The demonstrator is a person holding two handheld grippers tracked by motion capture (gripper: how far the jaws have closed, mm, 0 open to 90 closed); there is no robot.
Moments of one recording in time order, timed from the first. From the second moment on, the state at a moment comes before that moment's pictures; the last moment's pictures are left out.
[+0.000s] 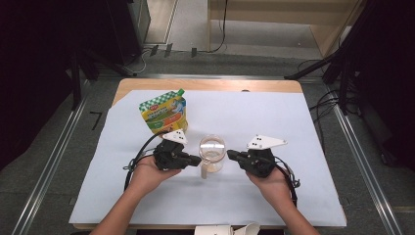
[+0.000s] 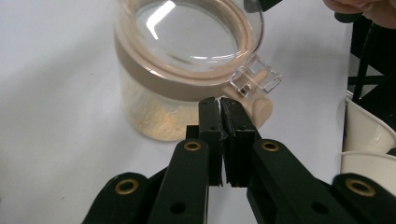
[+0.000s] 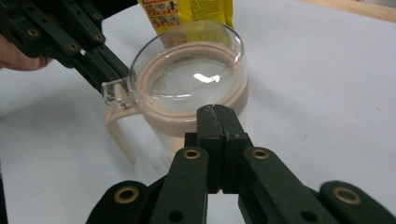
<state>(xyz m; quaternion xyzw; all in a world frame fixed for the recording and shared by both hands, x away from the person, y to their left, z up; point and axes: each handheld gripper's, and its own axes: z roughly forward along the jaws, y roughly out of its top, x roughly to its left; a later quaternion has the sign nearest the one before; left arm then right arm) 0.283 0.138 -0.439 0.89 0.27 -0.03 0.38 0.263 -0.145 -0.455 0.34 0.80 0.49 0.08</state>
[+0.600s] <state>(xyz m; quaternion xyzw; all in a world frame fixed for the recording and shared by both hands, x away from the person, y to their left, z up) 0.279 0.127 -0.440 0.88 0.25 -0.05 0.39 0.267 -0.144 -0.458 0.34 0.80 0.49 0.08</state>
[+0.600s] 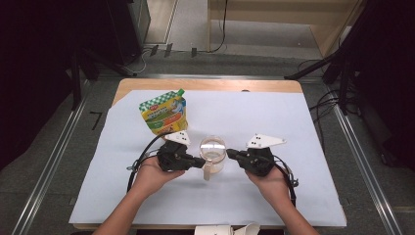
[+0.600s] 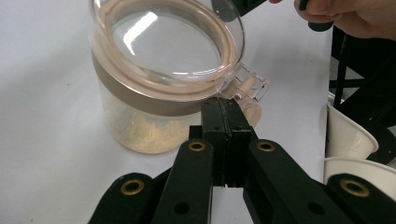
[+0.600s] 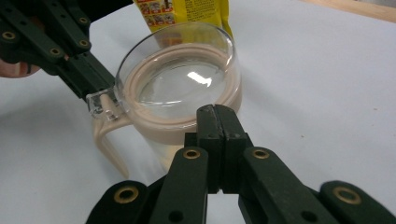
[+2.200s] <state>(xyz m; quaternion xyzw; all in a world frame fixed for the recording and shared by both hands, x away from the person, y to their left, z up) 0.286 0.158 -0.423 0.87 0.26 -0.05 0.42 0.211 -0.109 -0.469 0.29 0.84 0.45 0.02</state>
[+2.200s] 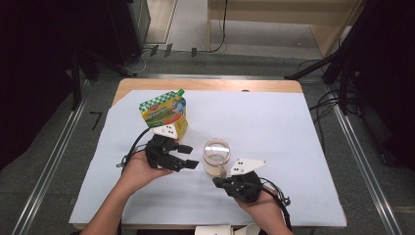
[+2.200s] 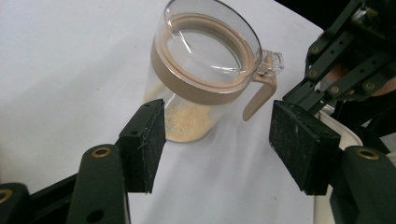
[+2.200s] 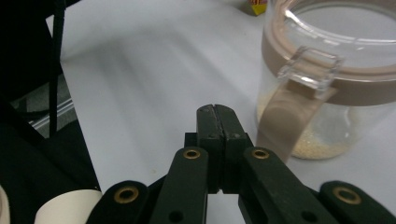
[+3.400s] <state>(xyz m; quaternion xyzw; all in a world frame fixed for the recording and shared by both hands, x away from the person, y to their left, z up) 0.287 0.161 -0.421 0.86 0.26 -0.03 0.44 0.232 -0.137 -0.472 0.34 0.84 0.42 0.04</state>
